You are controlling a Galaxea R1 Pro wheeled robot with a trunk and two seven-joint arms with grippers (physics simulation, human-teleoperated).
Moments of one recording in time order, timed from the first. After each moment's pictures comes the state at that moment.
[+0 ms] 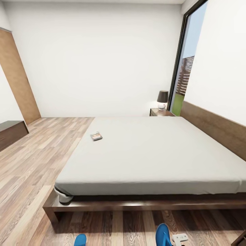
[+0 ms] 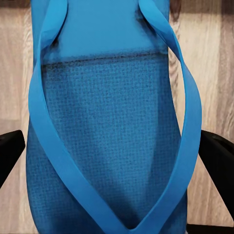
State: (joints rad) left arm -0.32 -0.02 -0.34 -0.13 0.37 -0.07 0.11; right arm -0.36 -0.08 0.02 -0.22 0.00 -0.07 0.22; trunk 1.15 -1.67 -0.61
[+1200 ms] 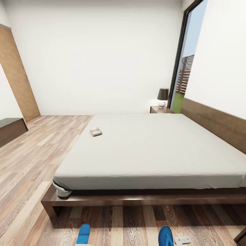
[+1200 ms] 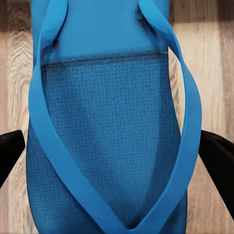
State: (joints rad) left arm -0.34 -0.02 -0.34 -0.19 0.29 -0.06 0.11; right arm -0.35 -0.07 0.03 -0.22 0.00 -0.07 0.14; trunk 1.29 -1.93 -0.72
